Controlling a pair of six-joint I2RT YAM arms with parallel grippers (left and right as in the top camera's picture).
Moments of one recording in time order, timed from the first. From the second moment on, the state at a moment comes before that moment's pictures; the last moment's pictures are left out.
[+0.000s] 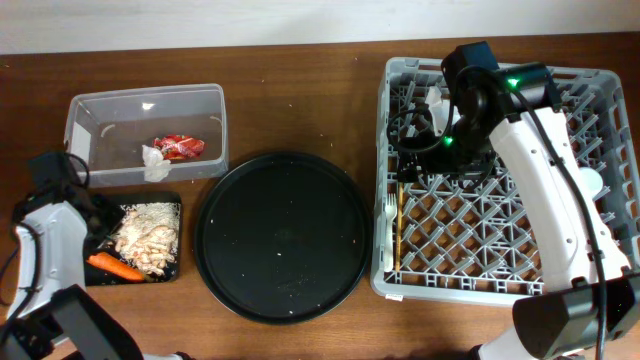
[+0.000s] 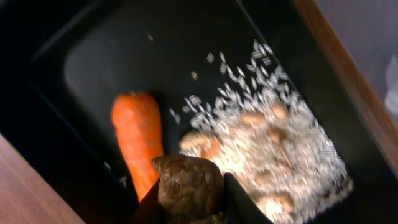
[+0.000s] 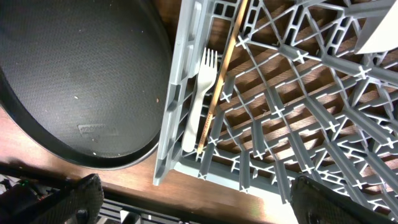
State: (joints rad) left arm 0.50 1.61 1.10 -0.81 -0.14 -0.44; right arm 0.19 1.74 1.83 -1.57 -0.21 0.11
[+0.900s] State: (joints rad) left arm 0.54 1.70 1.10 -0.81 -0.12 -0.44; right arm 0.19 1.74 1.83 -1.57 -0.21 0.11
